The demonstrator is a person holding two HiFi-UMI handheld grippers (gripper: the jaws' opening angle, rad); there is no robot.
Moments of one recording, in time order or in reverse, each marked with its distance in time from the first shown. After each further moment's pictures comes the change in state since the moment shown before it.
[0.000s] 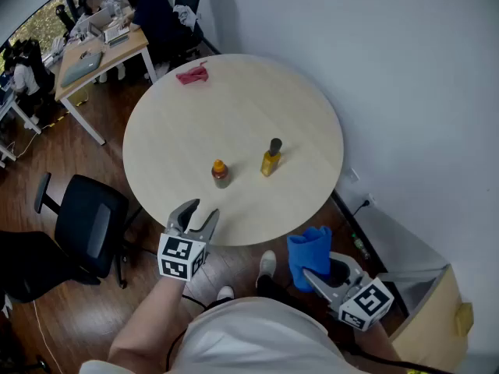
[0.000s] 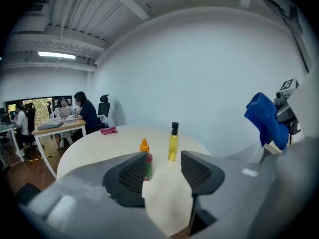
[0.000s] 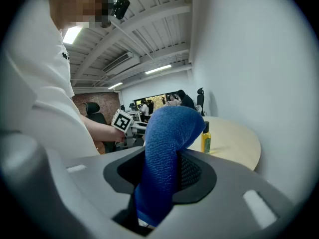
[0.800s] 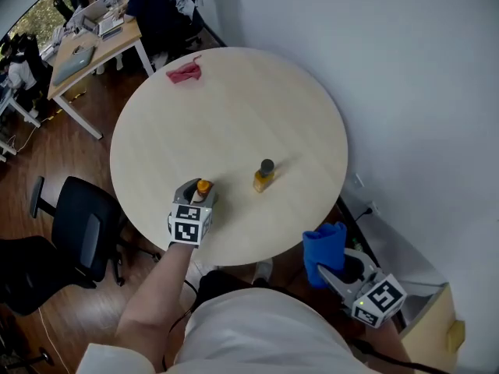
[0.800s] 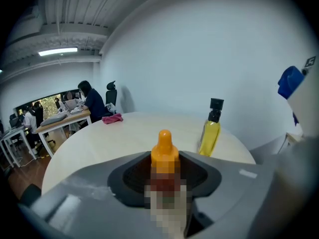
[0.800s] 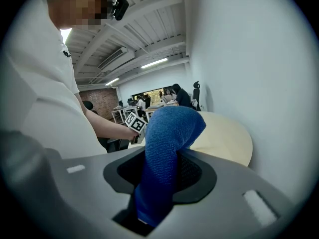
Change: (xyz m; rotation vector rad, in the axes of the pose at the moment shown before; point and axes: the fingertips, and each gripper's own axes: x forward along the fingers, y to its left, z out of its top) left arm 0.180 0.061 -0.015 -0.009 0.160 0.109; right arm 0.007 -0.131 0.014 0.027 0.073 -0.024
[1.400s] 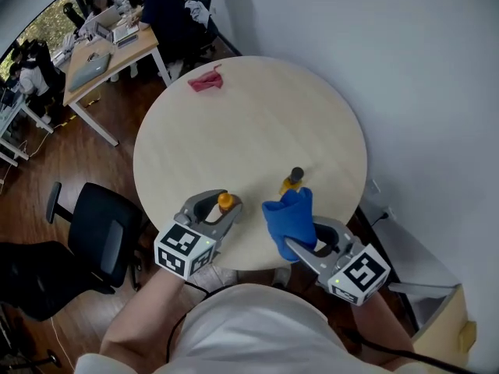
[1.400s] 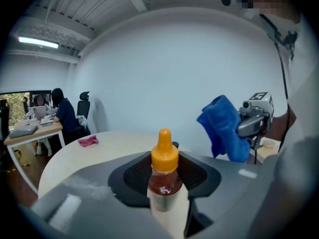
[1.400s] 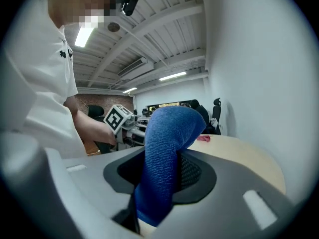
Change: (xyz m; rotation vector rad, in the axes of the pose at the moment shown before) left arm -0.133 -0.035 0.102 0.072 -0.153 -0.352; right arm 0.119 0.067 0.114 -0.182 -0.171 0.153
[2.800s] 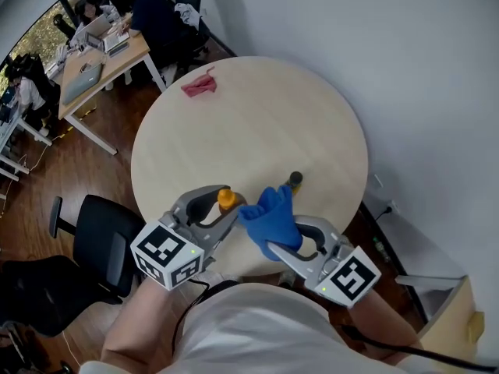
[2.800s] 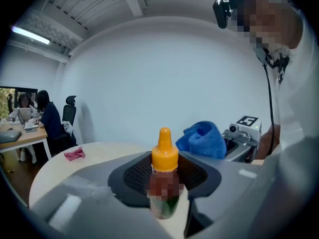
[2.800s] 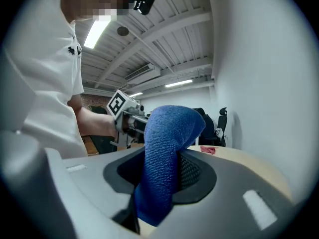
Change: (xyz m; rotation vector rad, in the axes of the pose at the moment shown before) left arm -0.013 -0.013 0.071 0.025 -0.075 -0.143; right arm 0.032 0.015 0.030 -0.145 -0.061 0.066
